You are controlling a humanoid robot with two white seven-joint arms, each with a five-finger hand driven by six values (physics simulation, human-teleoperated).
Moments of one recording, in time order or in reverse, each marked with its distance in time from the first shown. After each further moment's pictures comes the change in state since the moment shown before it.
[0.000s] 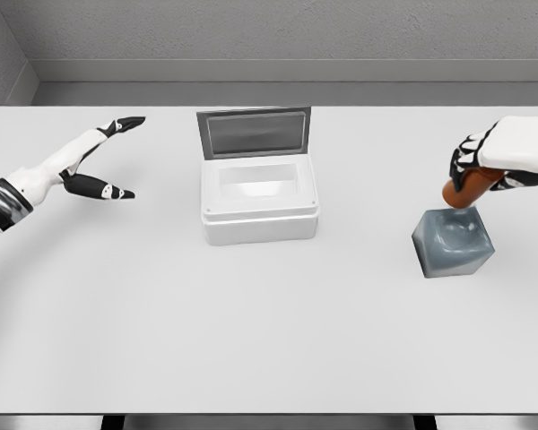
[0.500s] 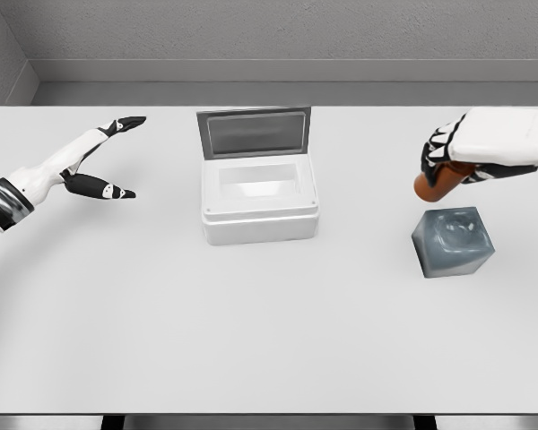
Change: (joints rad) left arm -0.002 -0.002 0.000 0.000 -0.003 0.000 0.000; right arm -0.037 0.072 0.002 -0.016 -0.001 -0.001 0.001
